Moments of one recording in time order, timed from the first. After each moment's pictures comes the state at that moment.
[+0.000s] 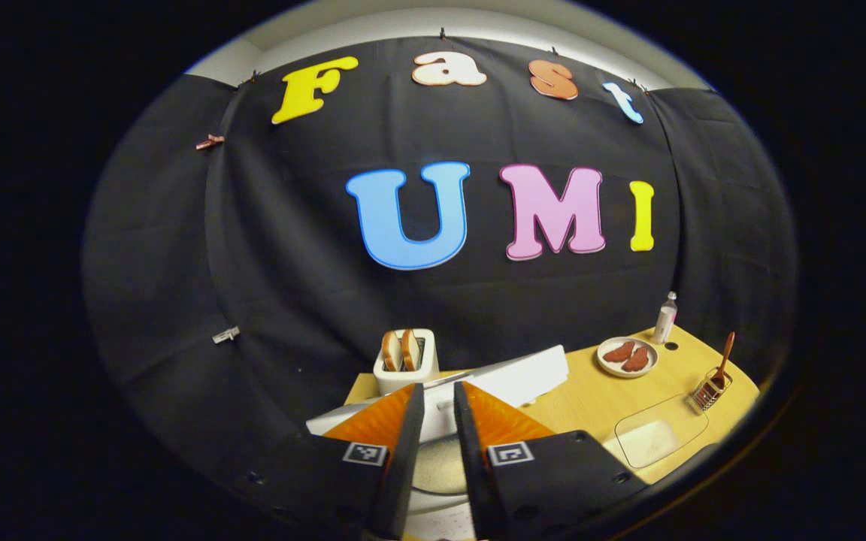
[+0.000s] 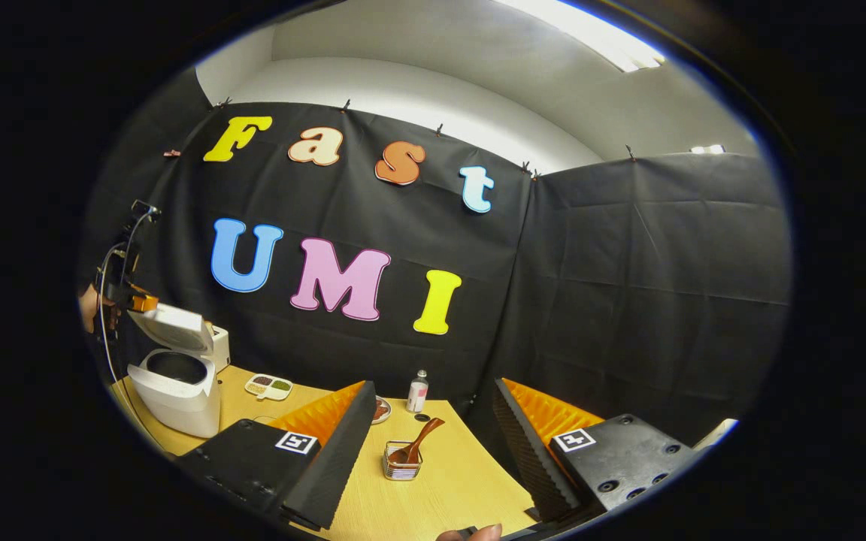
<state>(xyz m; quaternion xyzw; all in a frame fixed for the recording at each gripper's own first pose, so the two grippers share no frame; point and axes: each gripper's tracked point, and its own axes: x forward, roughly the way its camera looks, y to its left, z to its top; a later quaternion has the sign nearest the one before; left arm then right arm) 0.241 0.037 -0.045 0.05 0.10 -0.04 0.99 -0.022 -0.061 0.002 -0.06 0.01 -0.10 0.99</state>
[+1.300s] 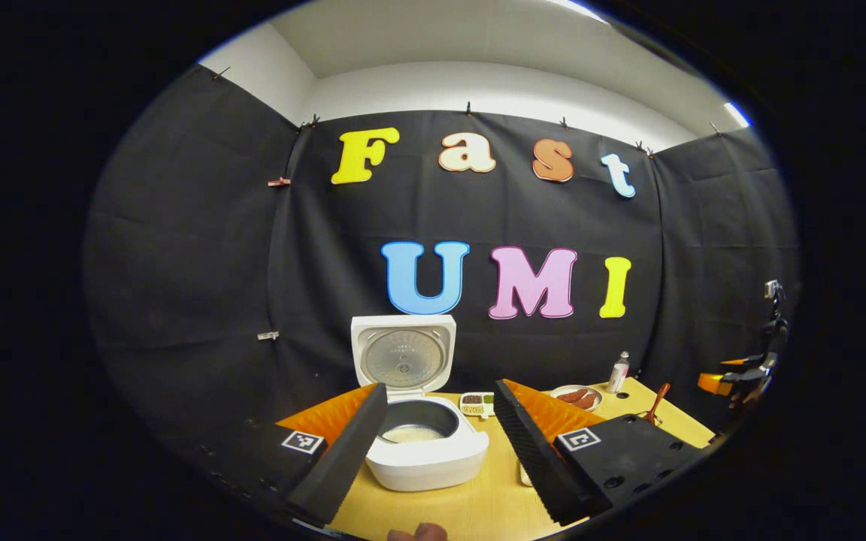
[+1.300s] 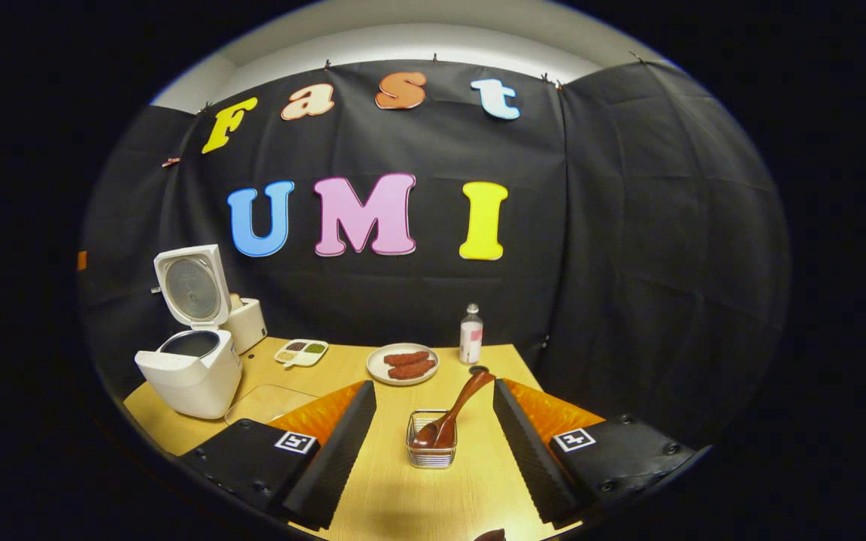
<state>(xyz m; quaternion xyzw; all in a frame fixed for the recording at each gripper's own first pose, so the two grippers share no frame) -0.009 -0.016 0.010 -0.01 0.02 0.02 1.00 0.118 -0.111 -0.187 0.07 0.14 0.05 0.99</state>
